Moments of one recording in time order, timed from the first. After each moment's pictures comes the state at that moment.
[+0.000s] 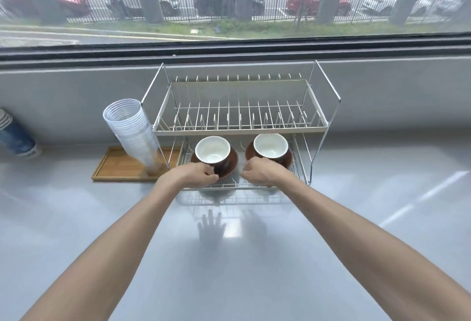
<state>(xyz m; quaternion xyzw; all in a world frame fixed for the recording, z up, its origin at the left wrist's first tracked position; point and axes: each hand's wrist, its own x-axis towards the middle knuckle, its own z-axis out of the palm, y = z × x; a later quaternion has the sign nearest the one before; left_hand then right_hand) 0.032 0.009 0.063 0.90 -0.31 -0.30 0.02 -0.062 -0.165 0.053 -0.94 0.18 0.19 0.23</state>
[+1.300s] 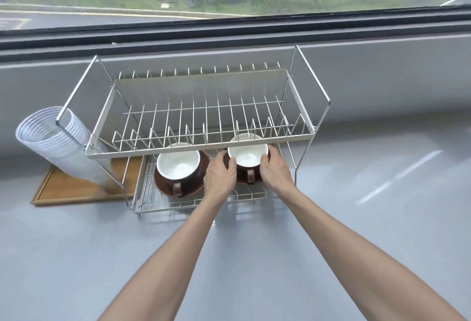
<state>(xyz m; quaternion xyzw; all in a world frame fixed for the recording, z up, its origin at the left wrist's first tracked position) 0.013 -0.137 -0.020 0.90 -0.13 -0.19 0.38 -0.055 -0.259 -0.029 -0.80 0.40 -0.09 0.44</state>
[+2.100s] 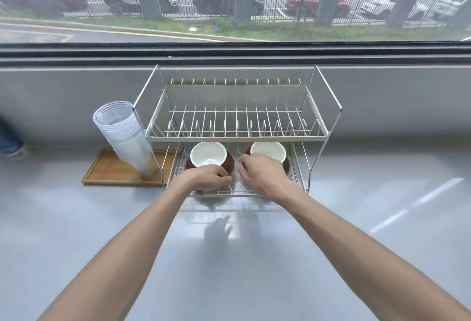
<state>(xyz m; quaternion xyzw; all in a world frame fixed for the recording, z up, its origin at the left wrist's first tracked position) 0.031 -0.030 0.060 0.87 -0.31 -0.36 0.14 -0.056 -0.174 0.042 -0.99 0.13 0.02 0.09</state>
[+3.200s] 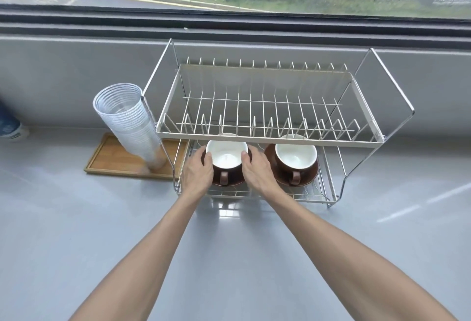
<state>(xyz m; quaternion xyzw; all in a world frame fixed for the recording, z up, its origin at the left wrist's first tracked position) 0.081 -0.004 -0.030 0.90 -0.05 -0.11 0.42 0.020 -0.140 -0.029 -0.84 0.29 -0.01 0.46</state>
